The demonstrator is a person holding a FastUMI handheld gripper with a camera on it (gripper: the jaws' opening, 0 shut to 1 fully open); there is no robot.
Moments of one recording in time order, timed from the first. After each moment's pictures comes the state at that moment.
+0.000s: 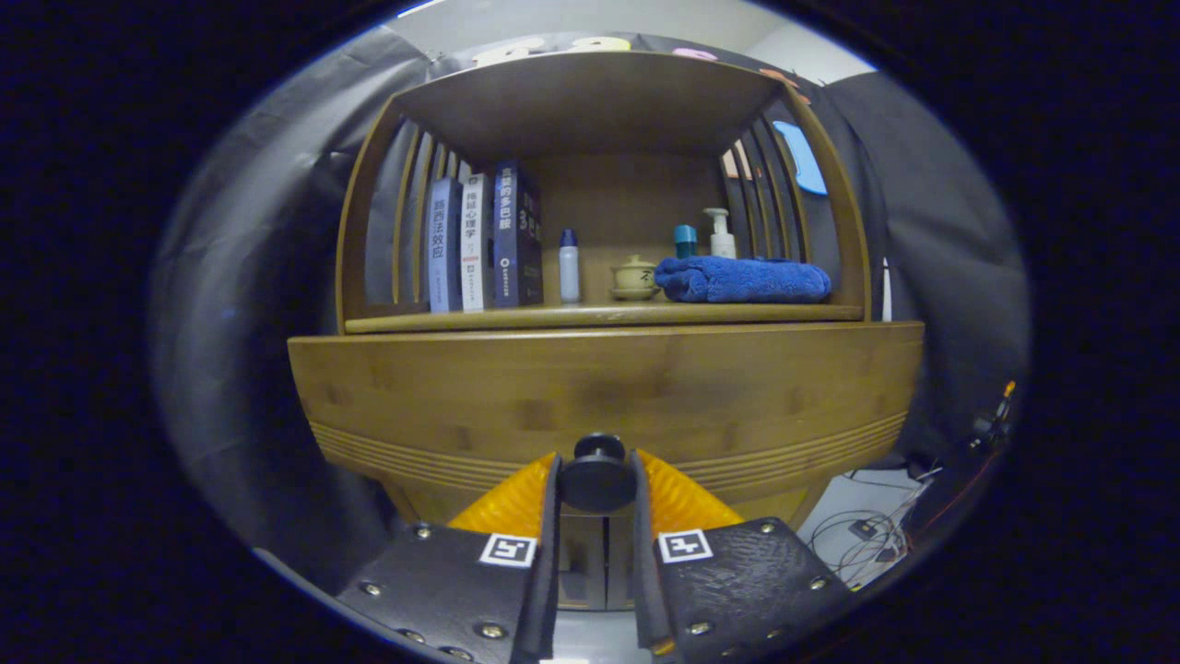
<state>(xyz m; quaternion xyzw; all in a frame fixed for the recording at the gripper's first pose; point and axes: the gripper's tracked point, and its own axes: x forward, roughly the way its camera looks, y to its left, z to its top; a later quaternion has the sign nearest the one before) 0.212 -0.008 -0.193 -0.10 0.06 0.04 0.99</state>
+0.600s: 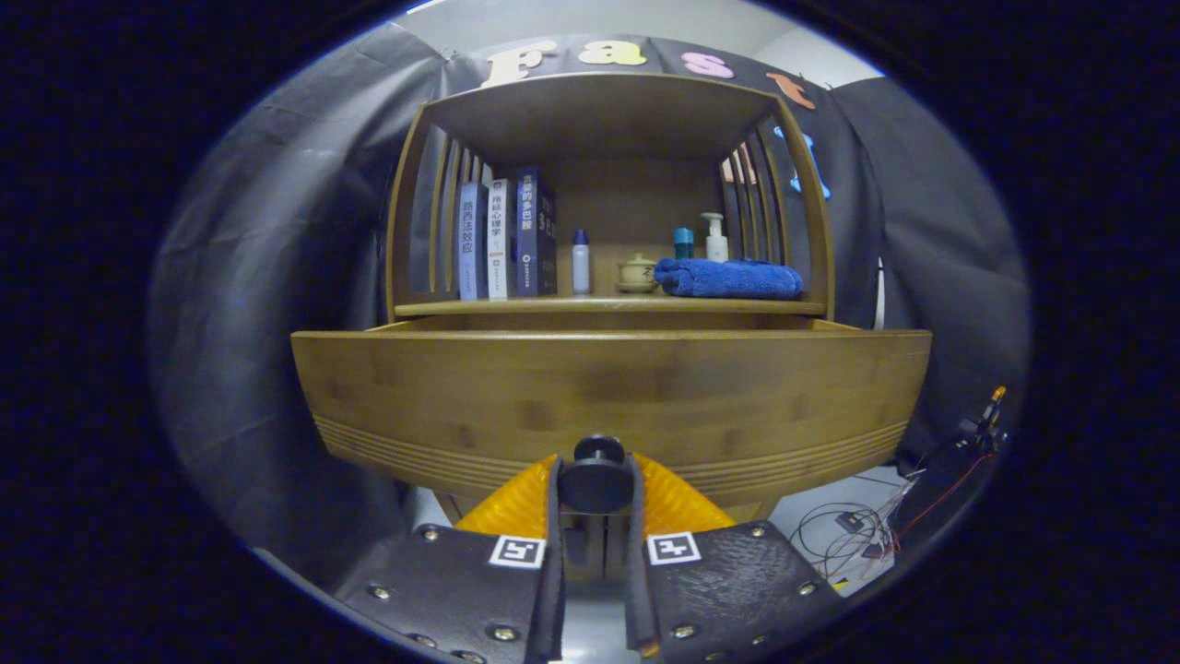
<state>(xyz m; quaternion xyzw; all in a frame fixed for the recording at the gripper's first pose) 0.124 -0.018 -0.197 -0.10 0.07 0.05 0.99</state>
